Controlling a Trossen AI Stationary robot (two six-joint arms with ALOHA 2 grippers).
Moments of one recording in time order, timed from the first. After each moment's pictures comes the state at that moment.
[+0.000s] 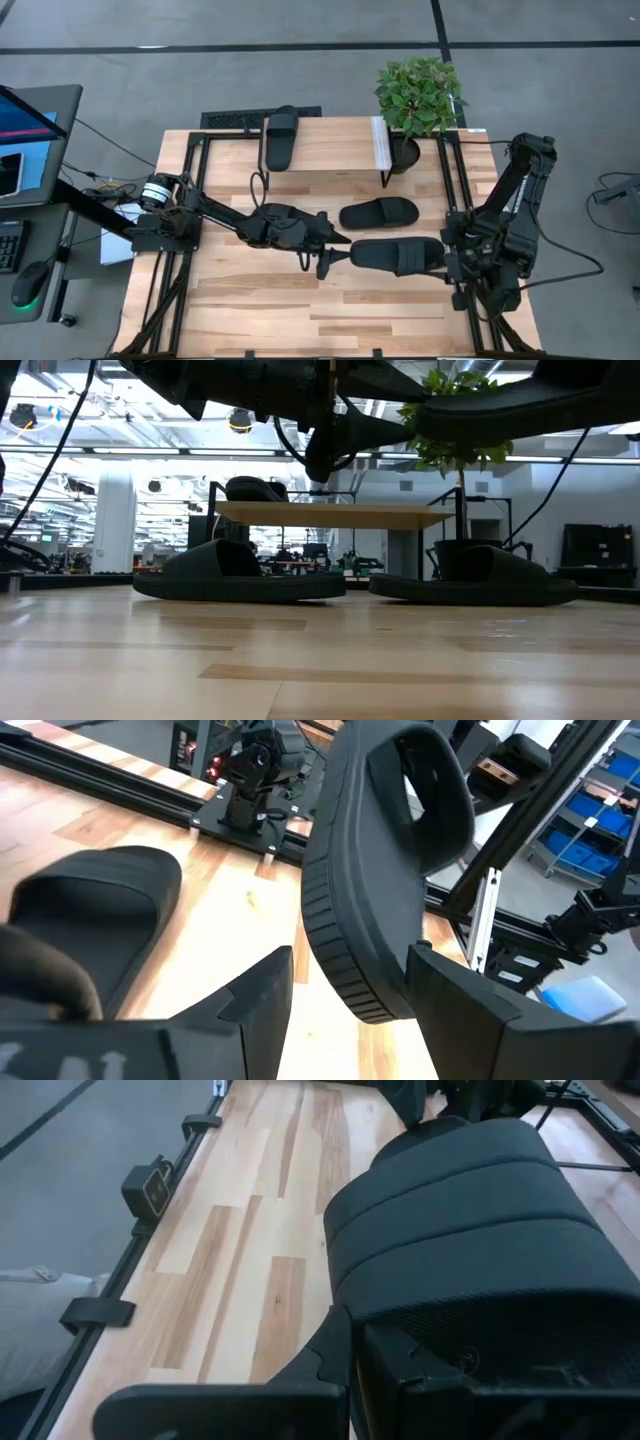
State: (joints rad) left arm -0.20 1.82 0.99 0.64 -0.14 -0.41; right arm 1.21 1.03 0.77 -0.74 0.89 0.77
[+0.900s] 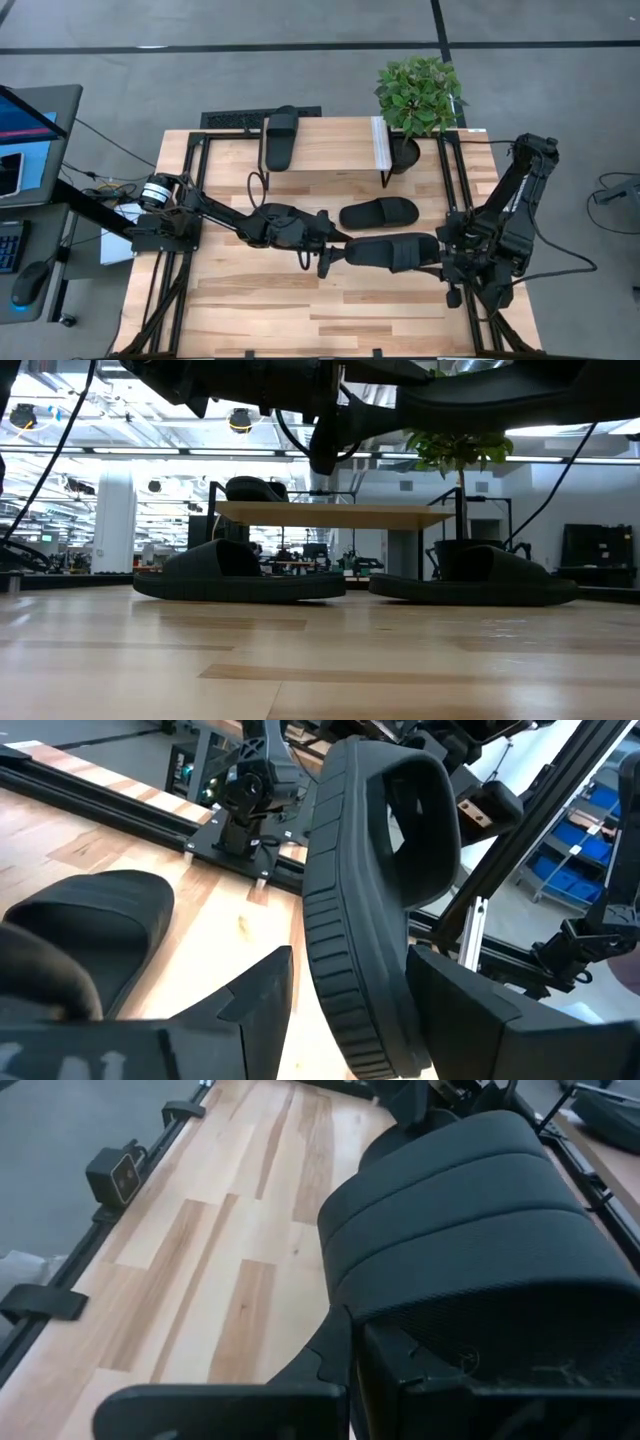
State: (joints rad) left arm -0.20 1.82 0.99 0.71 -0.14 -0.43; right arm 1.14 1.03 0.77 -0.71 0.90 0.59
